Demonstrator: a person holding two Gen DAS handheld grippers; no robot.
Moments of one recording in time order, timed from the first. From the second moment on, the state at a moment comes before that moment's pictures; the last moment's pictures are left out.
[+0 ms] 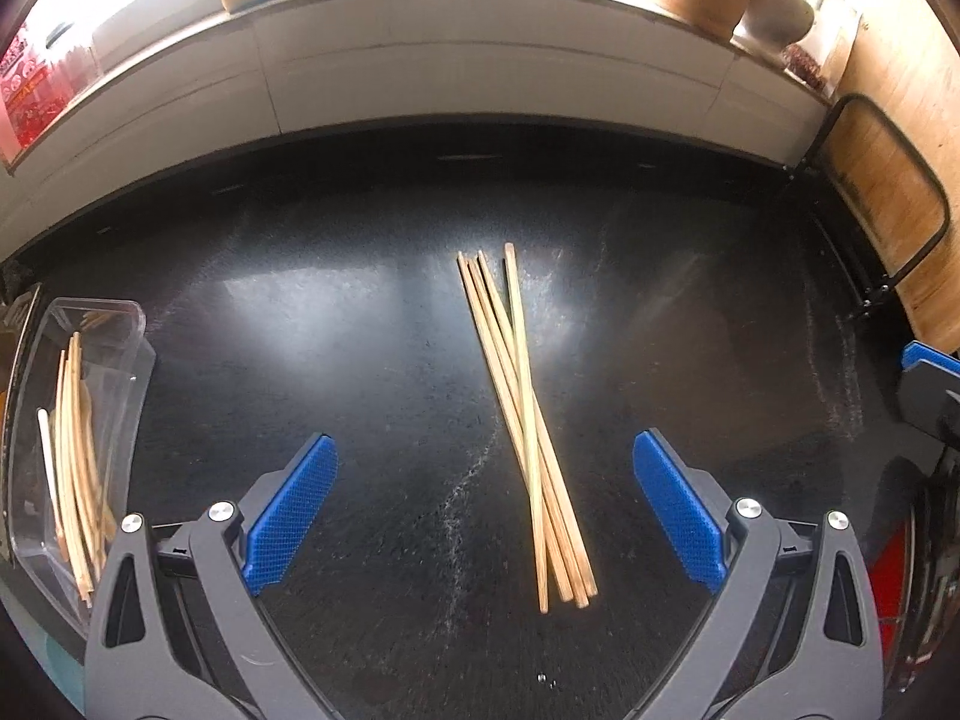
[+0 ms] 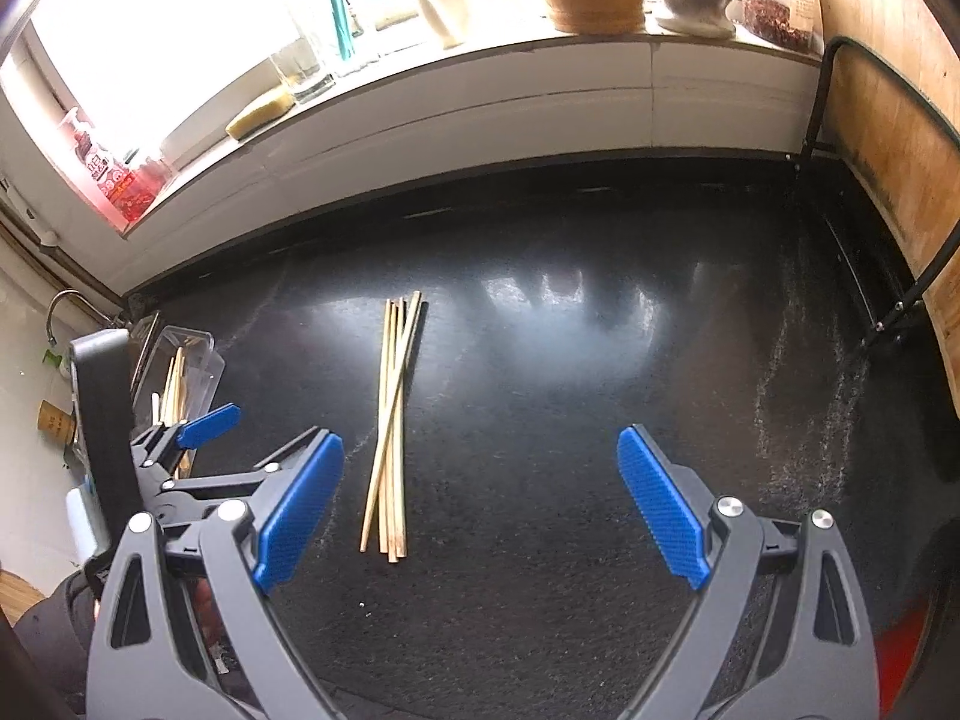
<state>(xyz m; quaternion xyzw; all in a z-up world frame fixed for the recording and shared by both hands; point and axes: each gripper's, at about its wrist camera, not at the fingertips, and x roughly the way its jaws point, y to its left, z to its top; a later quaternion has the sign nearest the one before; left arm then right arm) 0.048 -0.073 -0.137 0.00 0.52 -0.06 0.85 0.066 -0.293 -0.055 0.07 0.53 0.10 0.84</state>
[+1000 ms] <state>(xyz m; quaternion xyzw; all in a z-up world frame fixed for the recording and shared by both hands) 0.087 -0.015 -0.210 -0.01 0.54 -0.03 0.84 0.116 -0.213 -0.162 0.00 0.59 0.13 0.79</state>
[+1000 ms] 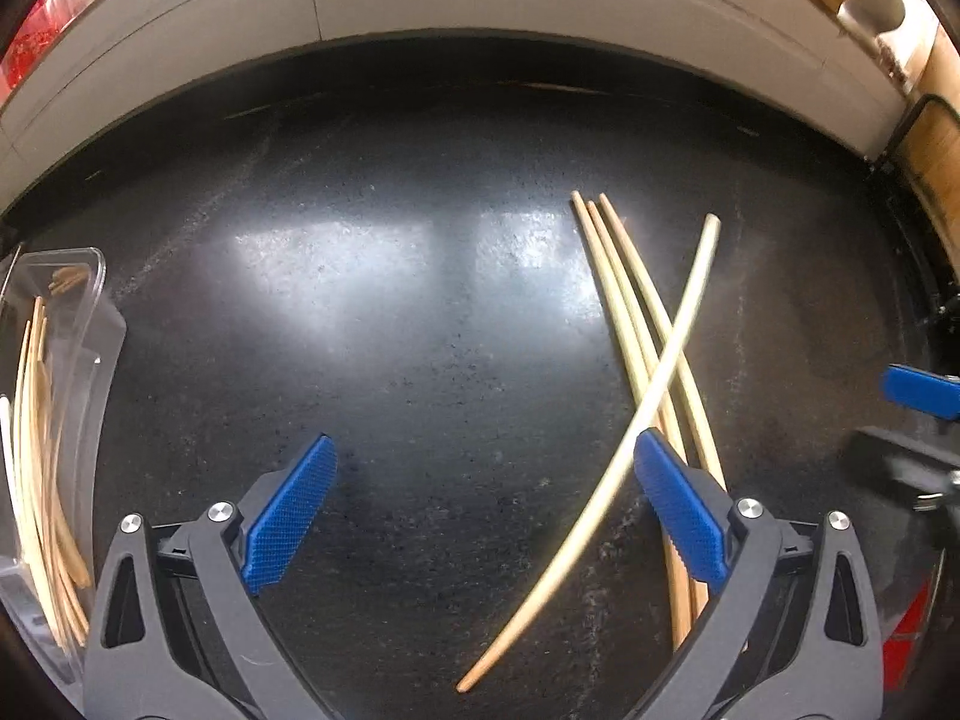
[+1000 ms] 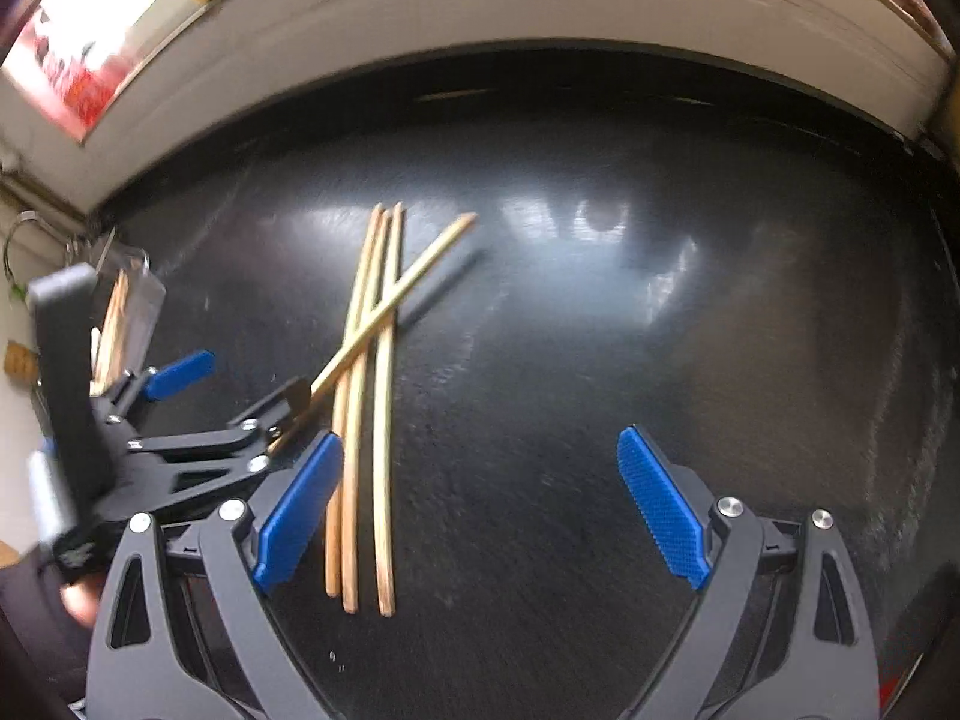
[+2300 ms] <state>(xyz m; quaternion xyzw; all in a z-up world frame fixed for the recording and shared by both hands) 0.110 -0.046 -0.209 0.12 0.51 -0.29 0.80 0.146 -0.210 -0.192 -0.03 0.59 0.16 0.79</state>
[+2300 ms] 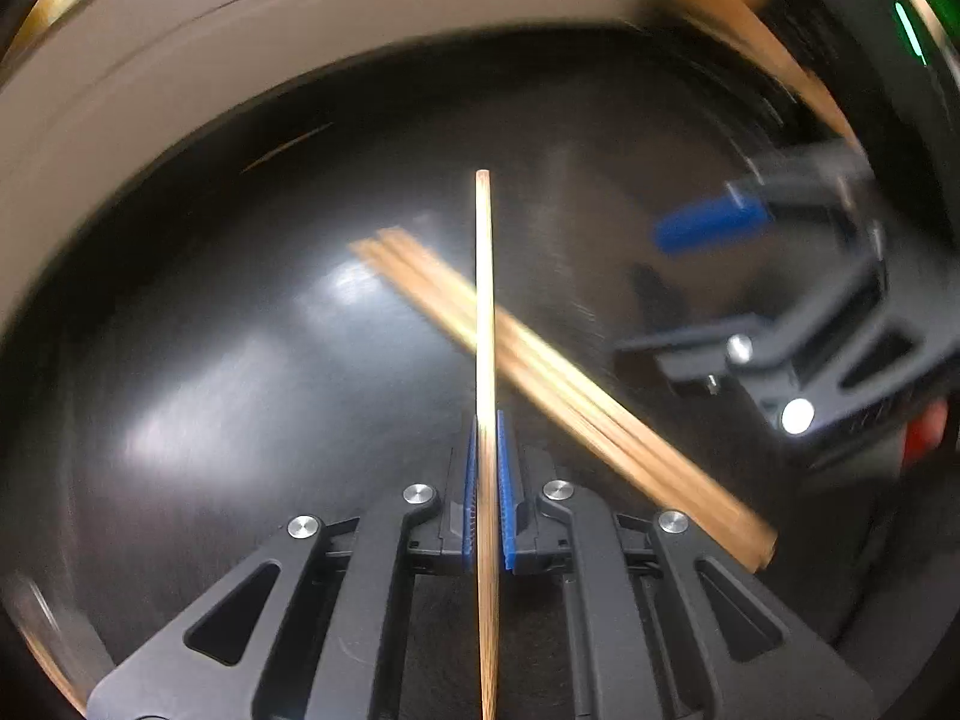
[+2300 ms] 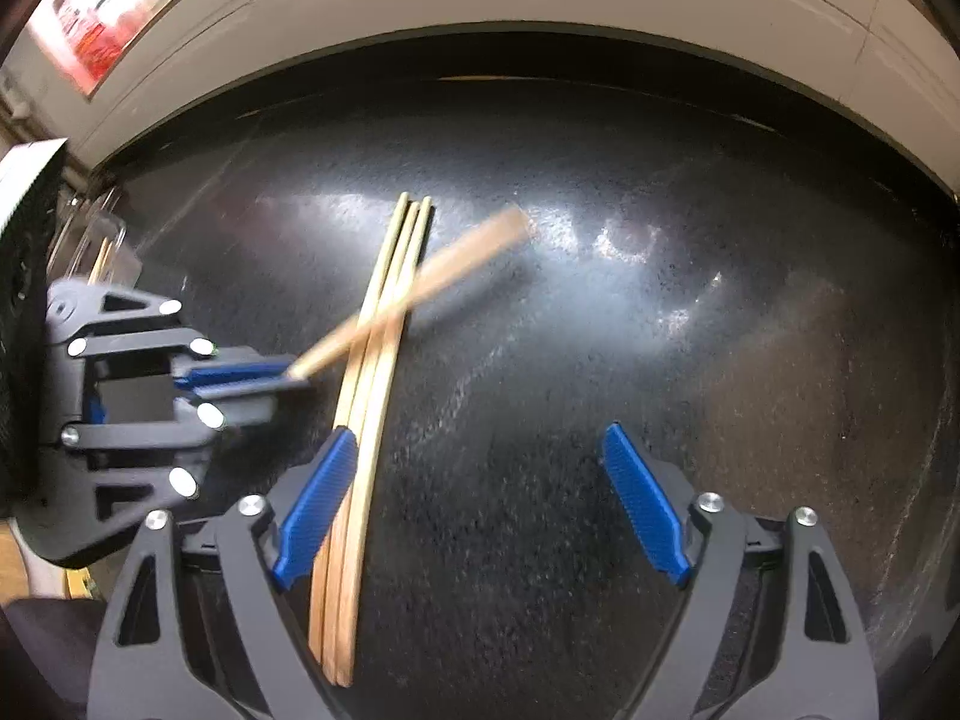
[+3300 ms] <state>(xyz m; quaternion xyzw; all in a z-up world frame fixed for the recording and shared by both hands) 0.074 0.009 -0.177 -0.01 0.55 -0.06 0.83 0.125 -0.199 -0.197 -0.05 0.58 0.12 0.80</state>
